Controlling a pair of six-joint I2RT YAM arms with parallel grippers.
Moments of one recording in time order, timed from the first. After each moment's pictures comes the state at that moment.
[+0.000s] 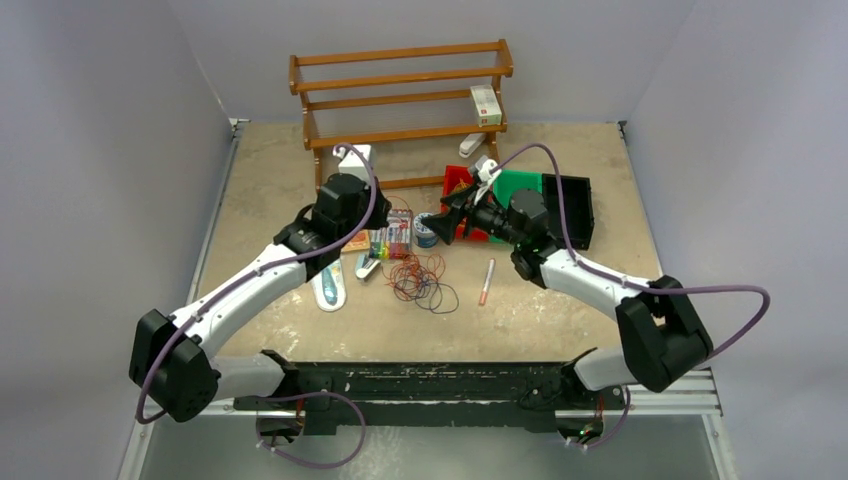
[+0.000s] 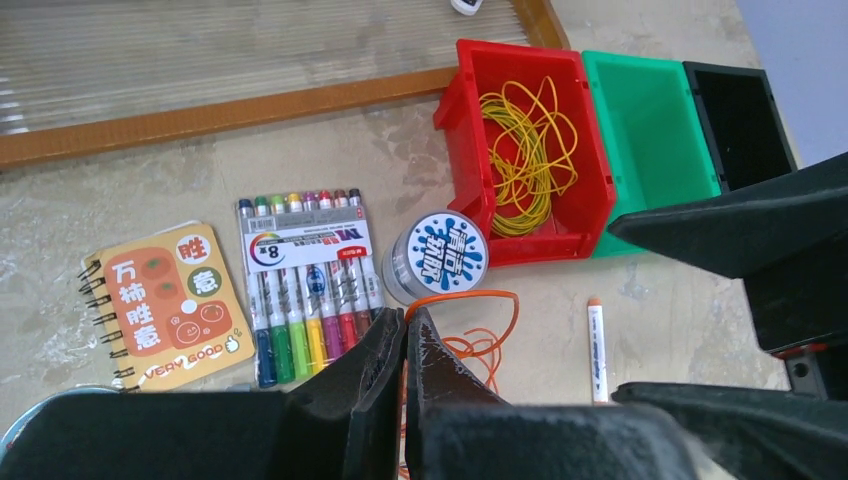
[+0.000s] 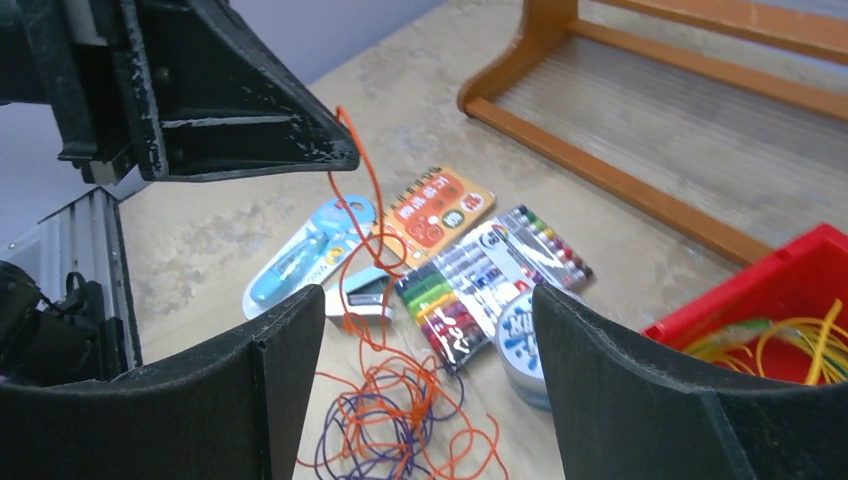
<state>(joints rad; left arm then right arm) -0.60 1.25 0.97 -0.15 -0.18 -0.43 0.51 1.40 0.75 0.58 -0.47 0.25</state>
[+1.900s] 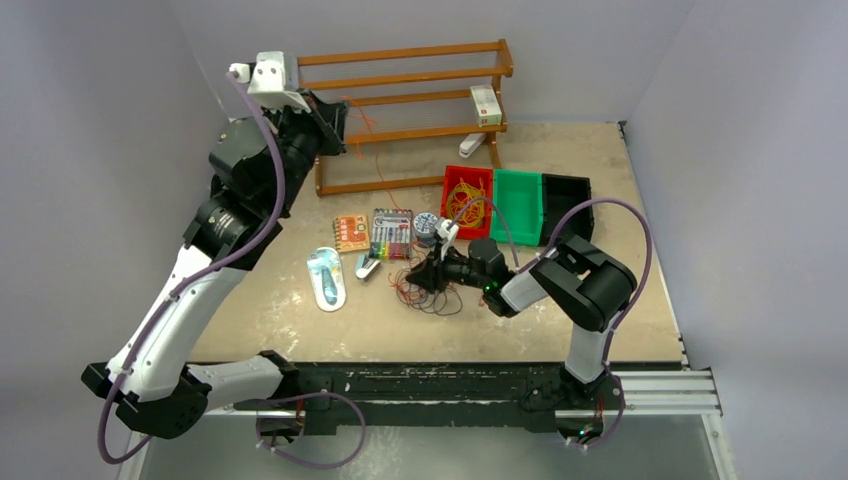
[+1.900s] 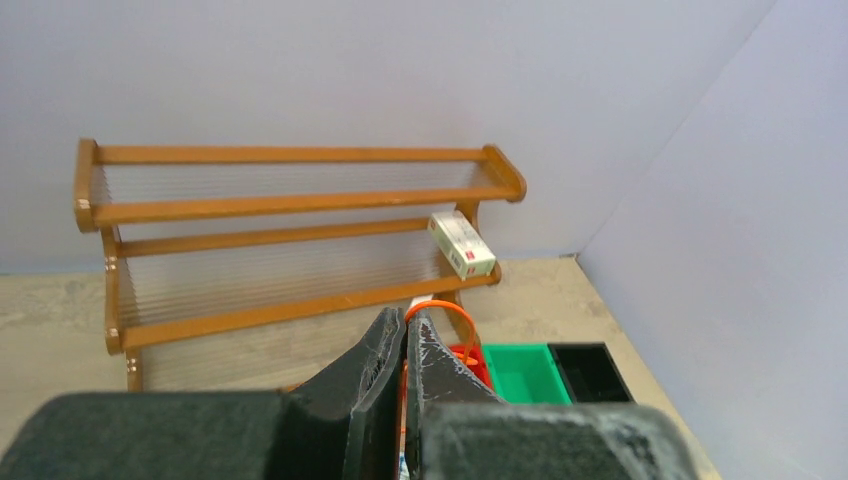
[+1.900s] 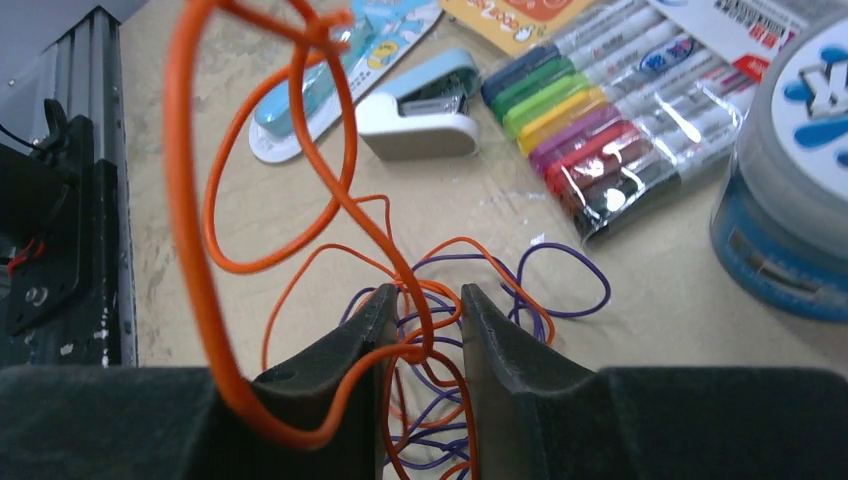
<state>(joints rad) -0.60 1.16 1.58 -0.32 -0.31 -0.28 0.73 1.85 0.57 1.04 -0.46 0.29</state>
